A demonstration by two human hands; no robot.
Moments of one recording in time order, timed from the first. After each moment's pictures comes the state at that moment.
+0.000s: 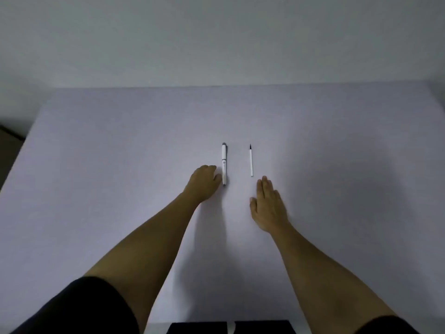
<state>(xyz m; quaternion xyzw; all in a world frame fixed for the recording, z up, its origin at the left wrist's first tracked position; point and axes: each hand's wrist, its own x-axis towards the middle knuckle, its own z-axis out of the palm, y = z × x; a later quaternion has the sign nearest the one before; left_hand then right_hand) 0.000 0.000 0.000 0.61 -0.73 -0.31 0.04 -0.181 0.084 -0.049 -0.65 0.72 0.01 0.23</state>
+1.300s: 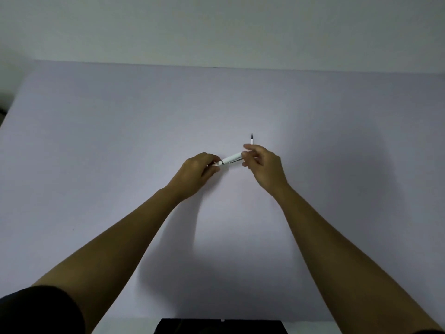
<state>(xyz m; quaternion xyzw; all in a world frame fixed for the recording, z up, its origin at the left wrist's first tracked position) 0.018 0.006 -0.002 0.51 -0.78 -0.31 0.16 -0.183 0.016 -0.002 -0.51 0.66 -0.35 0.43</state>
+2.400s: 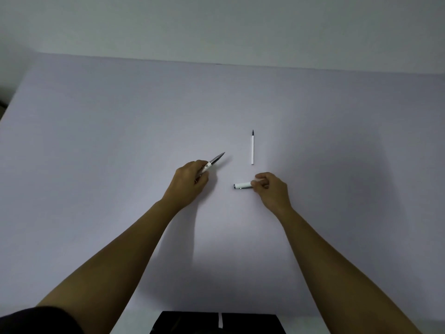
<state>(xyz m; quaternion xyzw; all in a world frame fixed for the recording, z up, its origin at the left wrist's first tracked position) 0.028 0.039 -0.014 0.59 -0.73 -0.29 0.20 -0.198 0.067 -0.048 -0.45 0.75 -0.26 0.41</state>
